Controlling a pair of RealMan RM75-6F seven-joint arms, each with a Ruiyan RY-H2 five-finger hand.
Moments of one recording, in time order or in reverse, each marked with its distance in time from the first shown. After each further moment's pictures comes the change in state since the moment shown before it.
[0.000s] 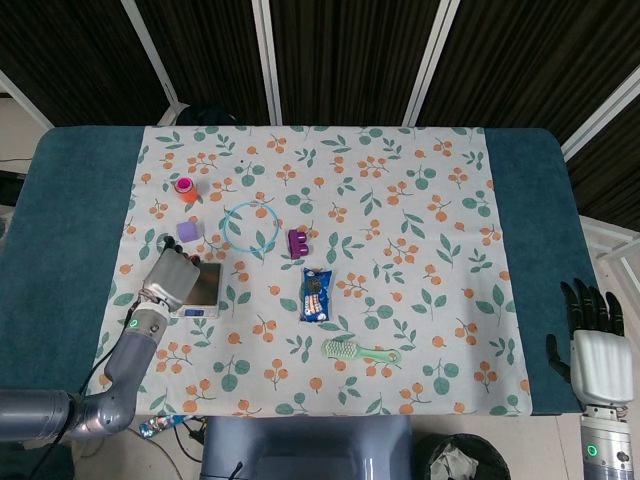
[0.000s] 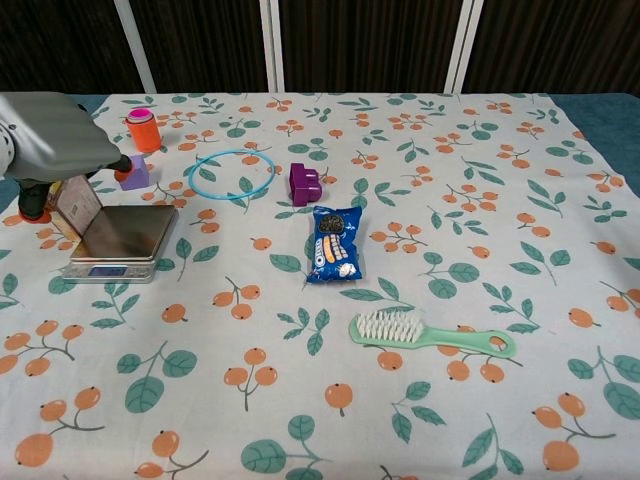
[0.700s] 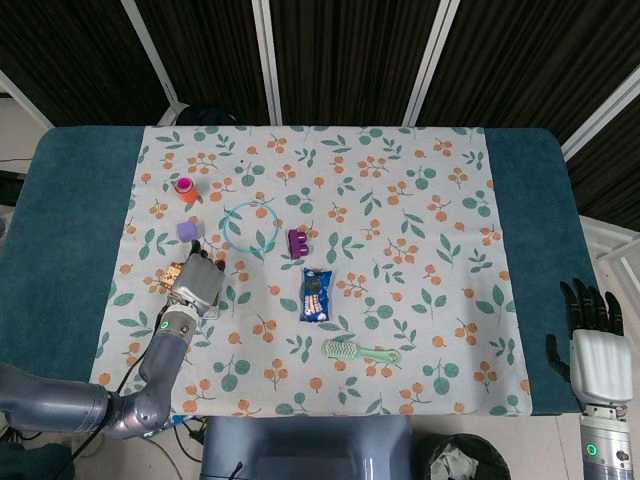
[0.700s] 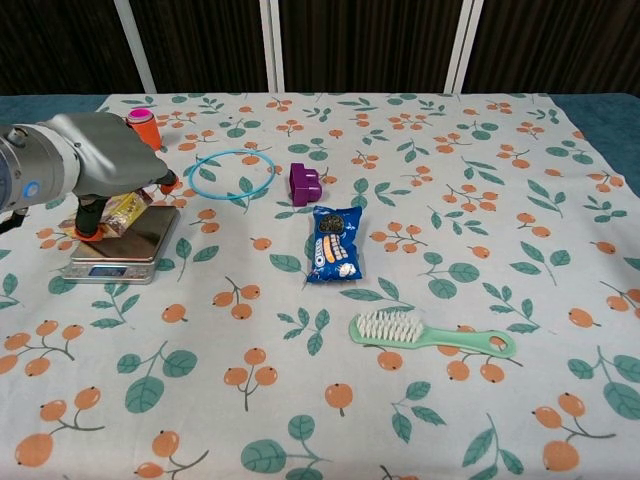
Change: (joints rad) left arm -0.086 -0.124 -0.050 0.027 -0.155 0.050 0.025; right arm 0.003 -0.001 0.000 0.002 0.005 -0.006 -0.003
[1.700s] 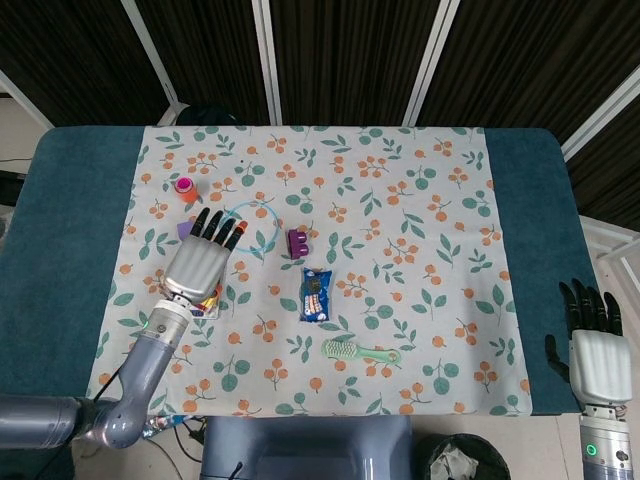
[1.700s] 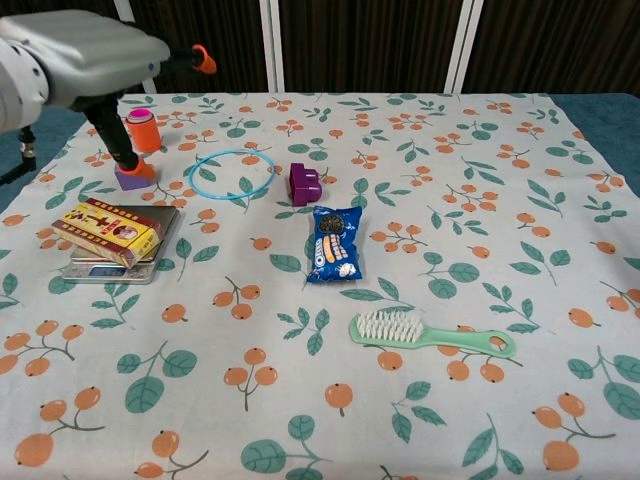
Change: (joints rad) left arm 0.152 0.121 -0.021 -0.103 0.536 0.104 -0.646; right arm 0.001 0.000 -0.004 -0.001 -0.004 -0.001 0.000
